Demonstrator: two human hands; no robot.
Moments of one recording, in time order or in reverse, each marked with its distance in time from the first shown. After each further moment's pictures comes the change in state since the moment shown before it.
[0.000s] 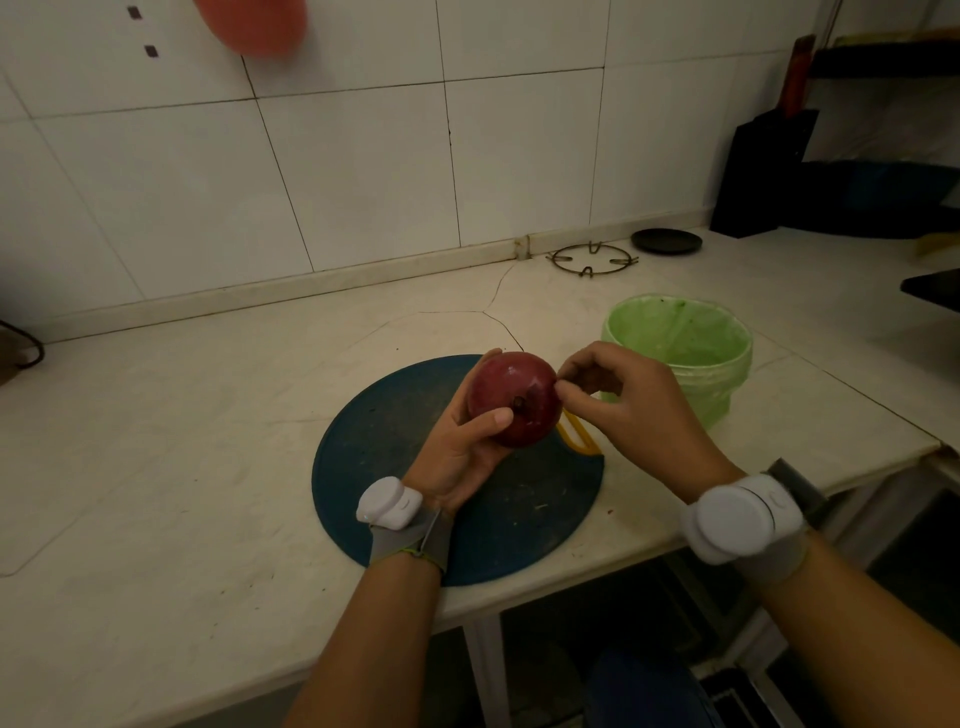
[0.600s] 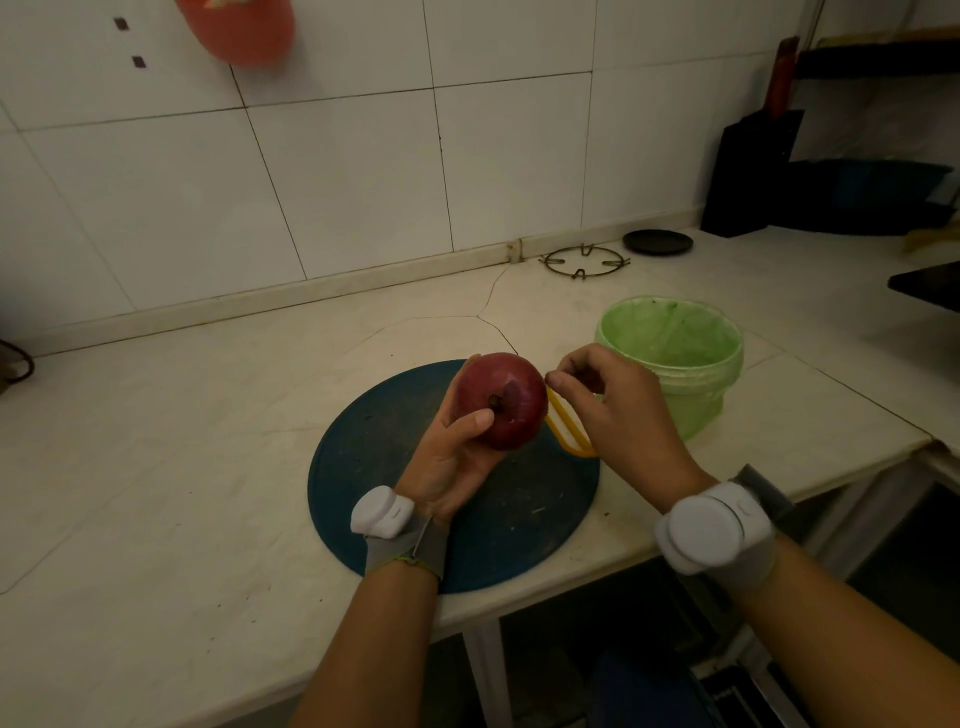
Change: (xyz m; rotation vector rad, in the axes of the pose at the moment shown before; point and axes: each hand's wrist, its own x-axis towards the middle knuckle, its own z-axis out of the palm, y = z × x) left_hand -0.001 0.001 0.003 -0.104 0.050 0.003; right_hand 0.002 0.002 0.014 -0.104 0.142 0.027
